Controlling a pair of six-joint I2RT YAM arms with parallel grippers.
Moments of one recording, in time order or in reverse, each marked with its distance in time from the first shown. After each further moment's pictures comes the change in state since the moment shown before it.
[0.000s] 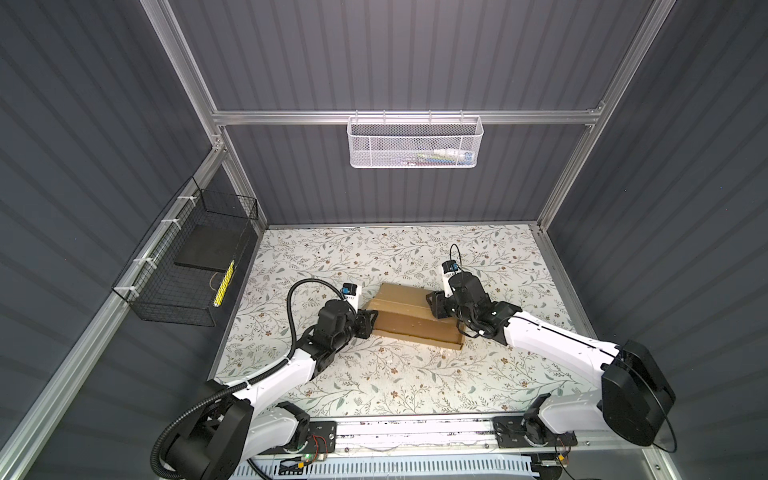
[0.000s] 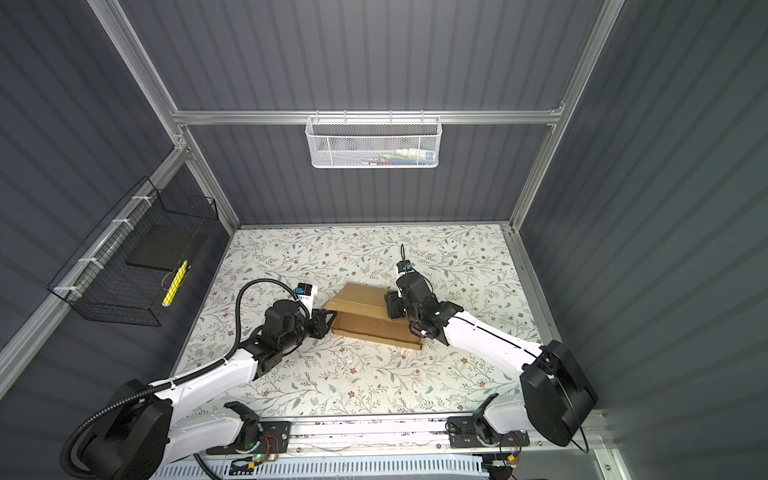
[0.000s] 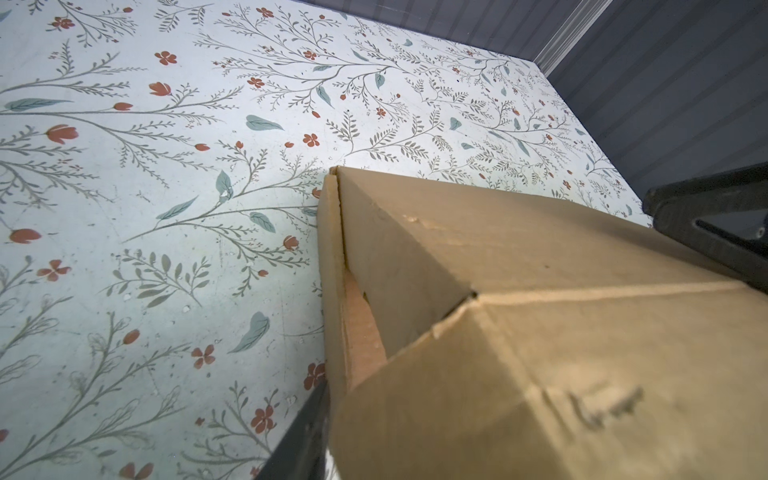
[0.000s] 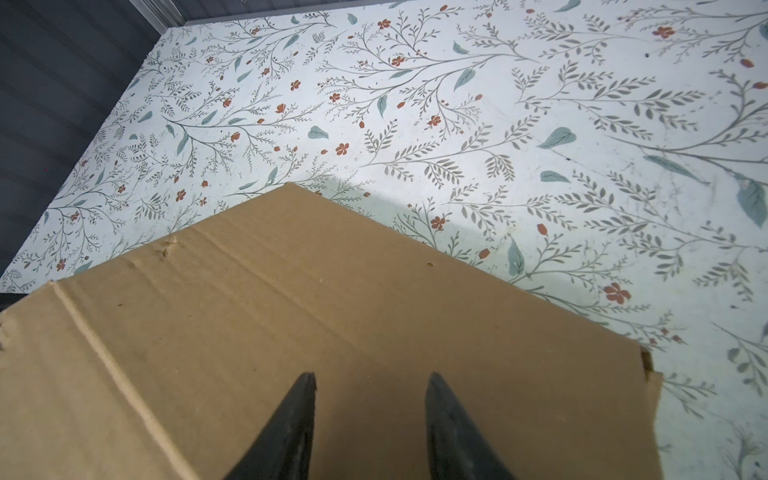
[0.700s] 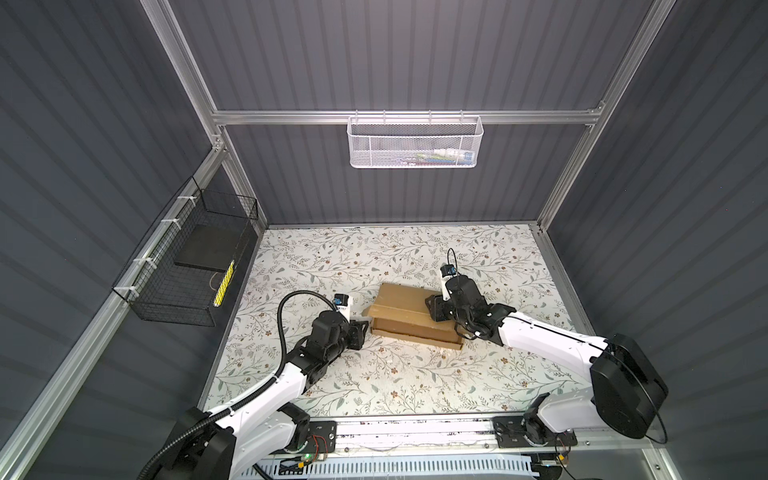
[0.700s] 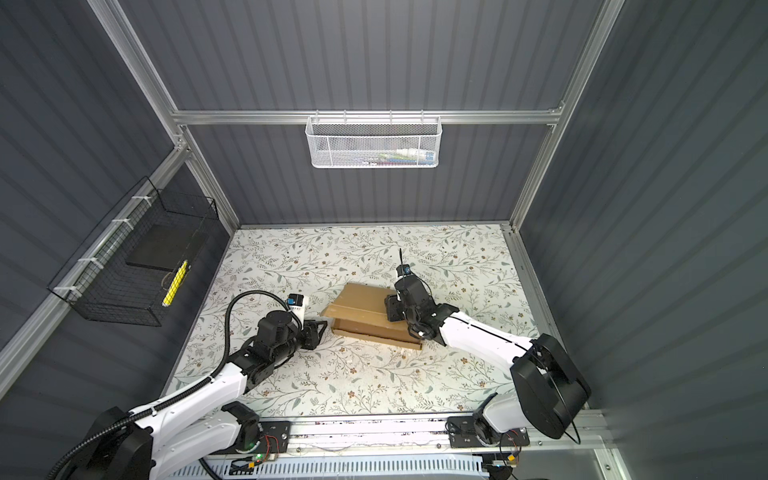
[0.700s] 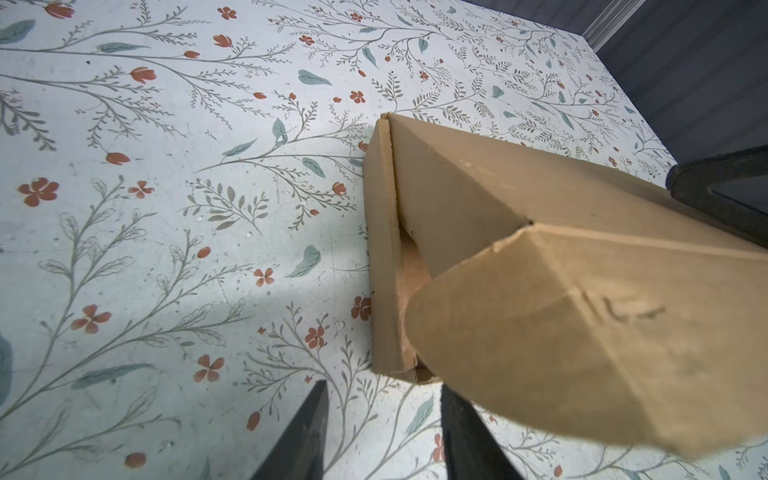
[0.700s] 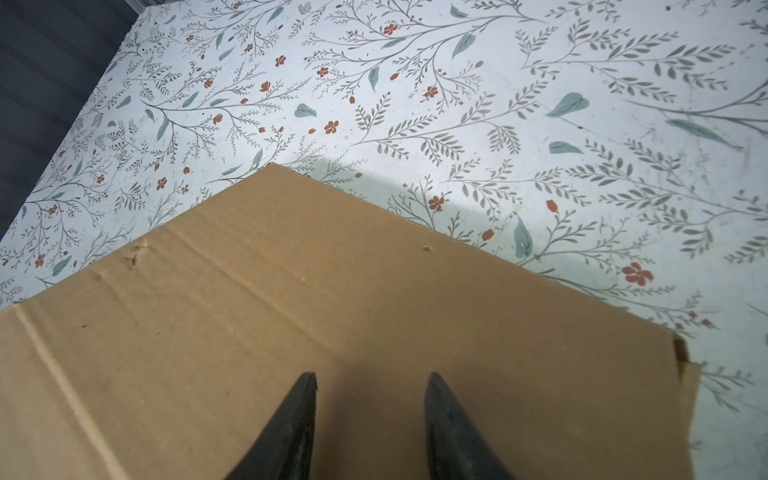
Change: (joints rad) left arm 0.000 -0.151 -0.080 -0.142 -0.079 -0.008; right arm 0.000 0.047 -0.035 0.043 -0.005 0.024
